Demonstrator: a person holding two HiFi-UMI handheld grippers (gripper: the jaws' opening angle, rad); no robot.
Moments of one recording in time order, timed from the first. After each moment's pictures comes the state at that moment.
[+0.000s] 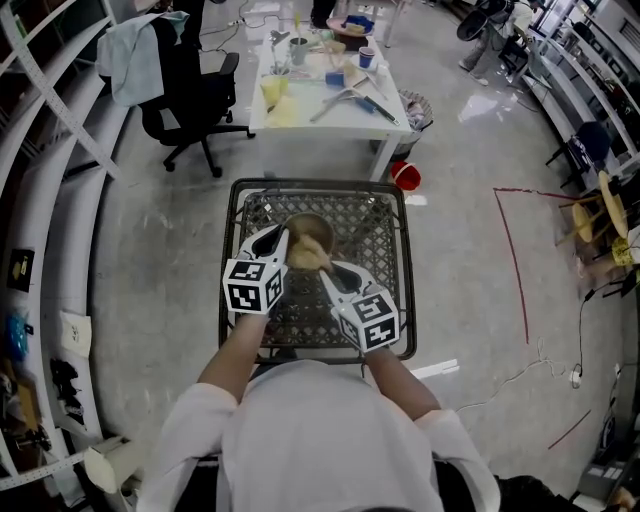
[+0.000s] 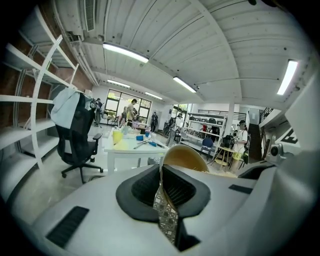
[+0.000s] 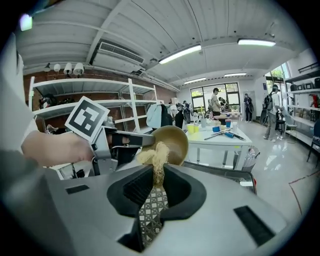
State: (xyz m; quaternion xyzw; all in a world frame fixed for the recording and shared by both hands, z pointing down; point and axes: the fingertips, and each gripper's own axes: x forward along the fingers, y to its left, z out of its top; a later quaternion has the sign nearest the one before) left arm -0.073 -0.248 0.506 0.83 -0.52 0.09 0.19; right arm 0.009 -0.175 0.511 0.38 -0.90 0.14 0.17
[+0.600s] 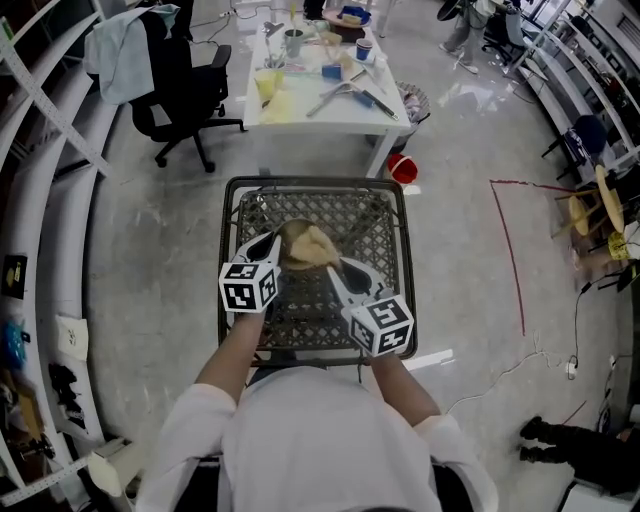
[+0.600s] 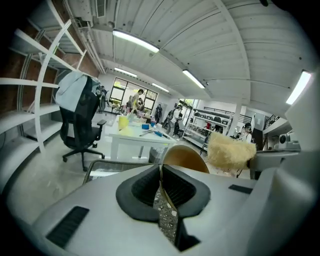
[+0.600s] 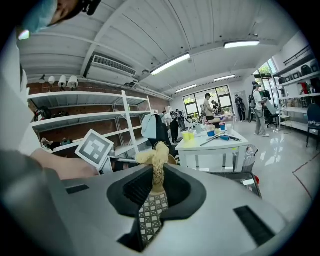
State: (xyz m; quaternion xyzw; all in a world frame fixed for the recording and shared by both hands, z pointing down) left arm -0.094 -0.262 0.559 0.81 -0.52 0.10 0.26; right arm 0.017 -0.195 0.494 0.41 -0.89 0.15 0.10
